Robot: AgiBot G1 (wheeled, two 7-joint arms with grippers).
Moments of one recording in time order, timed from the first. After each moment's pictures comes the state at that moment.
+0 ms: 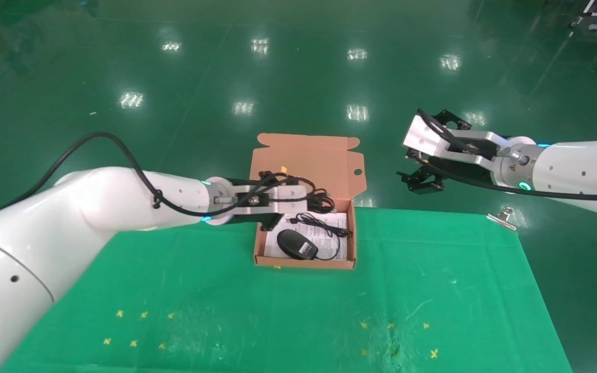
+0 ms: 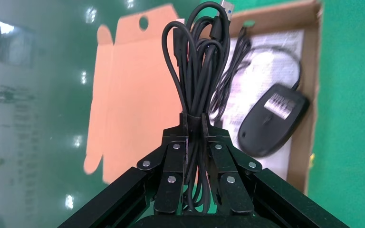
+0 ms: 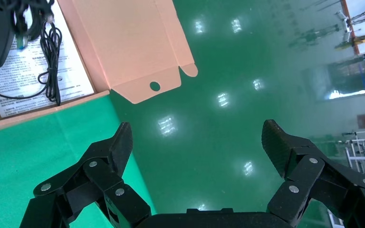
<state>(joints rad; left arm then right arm) -1.63 1.37 1.09 -0.60 1.73 0.66 0.02 1.63 -0.90 -0.99 1.06 -1.94 -0.67 0.50</state>
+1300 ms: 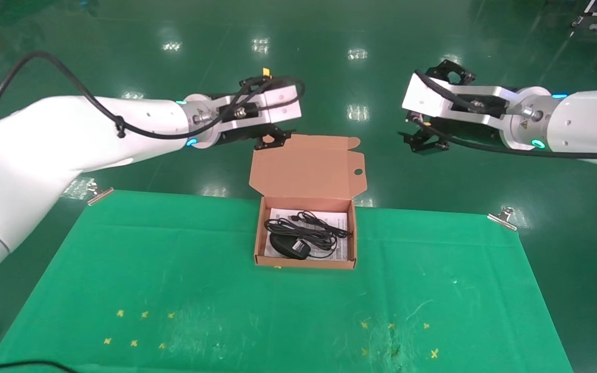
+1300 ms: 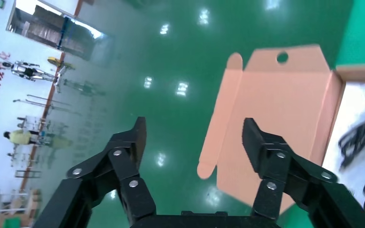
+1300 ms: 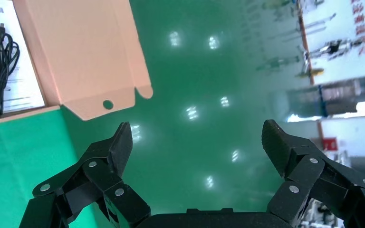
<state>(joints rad) -1.73 1.29 1.04 -0.66 1.57 0.56 -0.01 1.71 -0.89 -0.95 1.12 -1.94 -0.71 0.47</state>
